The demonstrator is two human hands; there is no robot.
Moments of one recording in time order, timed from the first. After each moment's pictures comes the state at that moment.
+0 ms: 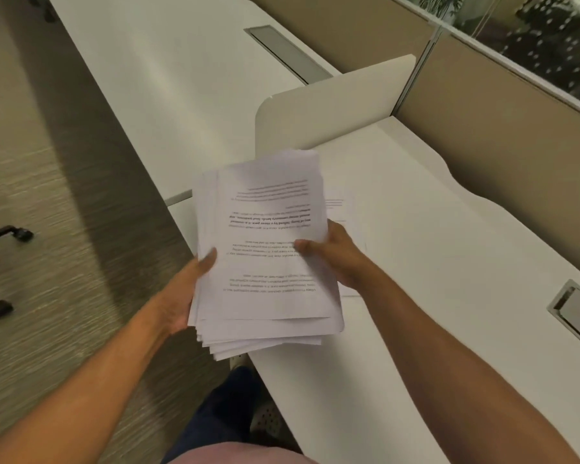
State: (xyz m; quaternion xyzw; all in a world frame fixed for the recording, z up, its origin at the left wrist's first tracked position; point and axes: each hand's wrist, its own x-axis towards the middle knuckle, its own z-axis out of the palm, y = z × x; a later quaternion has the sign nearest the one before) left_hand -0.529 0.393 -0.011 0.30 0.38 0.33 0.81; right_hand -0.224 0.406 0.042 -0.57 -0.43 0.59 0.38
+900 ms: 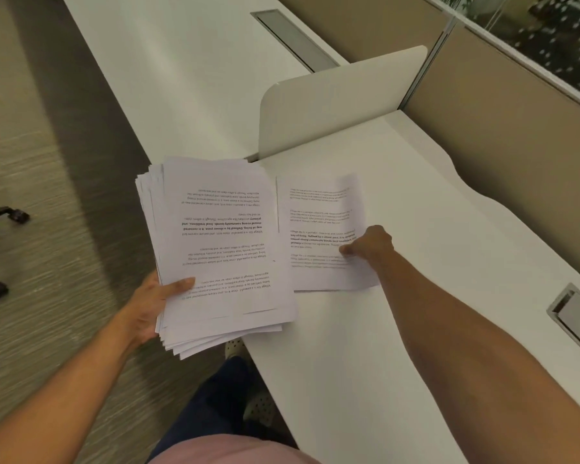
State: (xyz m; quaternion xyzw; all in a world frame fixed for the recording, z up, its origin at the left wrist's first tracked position) left_hand -0.592 0.377 -0.079 0.27 0.50 0.38 0.73; right_hand -0.155 0.438 0.005 -0.86 -0.38 0.32 0.08
